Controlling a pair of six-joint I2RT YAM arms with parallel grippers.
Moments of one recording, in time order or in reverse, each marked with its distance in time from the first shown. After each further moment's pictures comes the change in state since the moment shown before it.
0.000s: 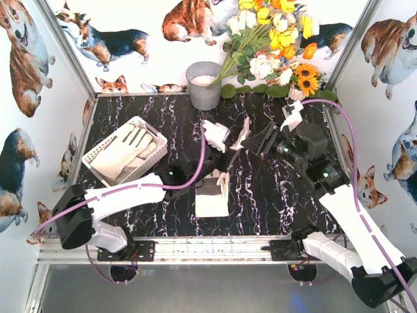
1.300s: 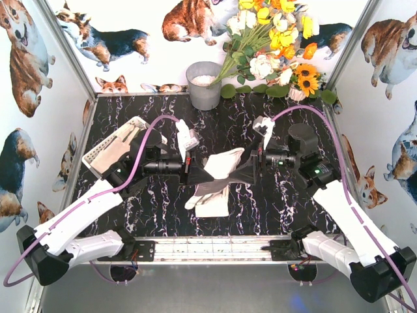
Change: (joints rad) left arm 0.284 -0.385 0.004 -0.486 0.977 0.056; right arm 0.005 0.034 -0.060 0.047 -0.570 -0.637
